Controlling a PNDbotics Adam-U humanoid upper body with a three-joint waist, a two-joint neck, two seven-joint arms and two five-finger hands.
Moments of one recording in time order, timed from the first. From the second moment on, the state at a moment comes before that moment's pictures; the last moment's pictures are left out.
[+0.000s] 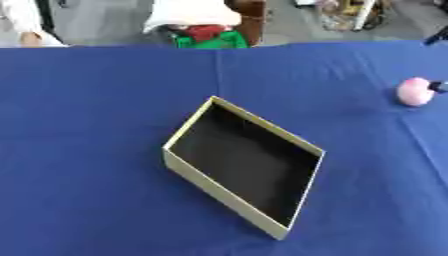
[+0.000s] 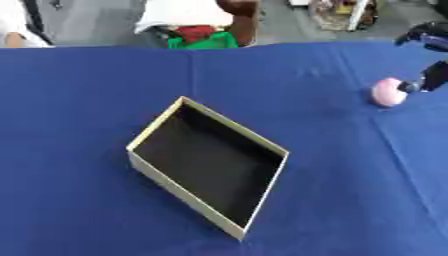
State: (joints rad) left arm -0.23 0.27 0.16 -1.98 -0.10 -0.21 0.66; right arm -0.90 -0.87 -0.13 -0.85 1.13 -0.44 0.51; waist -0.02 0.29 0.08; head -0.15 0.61
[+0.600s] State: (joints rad) left arm -0.23 0.28 0.16 -1.98 -0.10 -0.21 0.66; right arm -0.96 -0.87 -0.10 -0.71 1.23 -0.46 0.48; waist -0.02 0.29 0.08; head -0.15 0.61
